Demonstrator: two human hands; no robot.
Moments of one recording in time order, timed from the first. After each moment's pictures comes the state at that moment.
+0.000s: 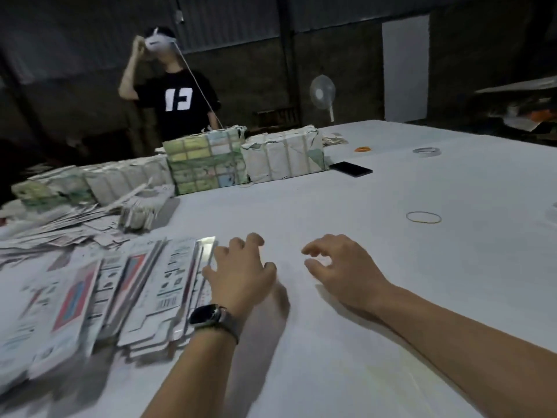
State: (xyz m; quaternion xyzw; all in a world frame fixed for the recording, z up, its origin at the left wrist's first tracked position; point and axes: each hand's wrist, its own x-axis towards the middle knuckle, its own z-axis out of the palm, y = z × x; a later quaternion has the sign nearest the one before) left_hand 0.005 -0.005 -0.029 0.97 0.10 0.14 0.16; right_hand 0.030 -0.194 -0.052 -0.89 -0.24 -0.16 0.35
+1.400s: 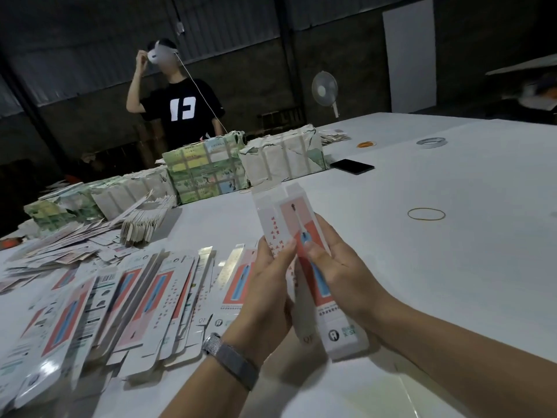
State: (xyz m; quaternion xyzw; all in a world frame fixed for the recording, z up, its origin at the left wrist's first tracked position) left_hand -0.021 -0.075 -0.021 0.63 0.02 0.05 0.77; right_hand 0.011 -0.192 -0.045 -0.67 -0.27 -0.03 0.69
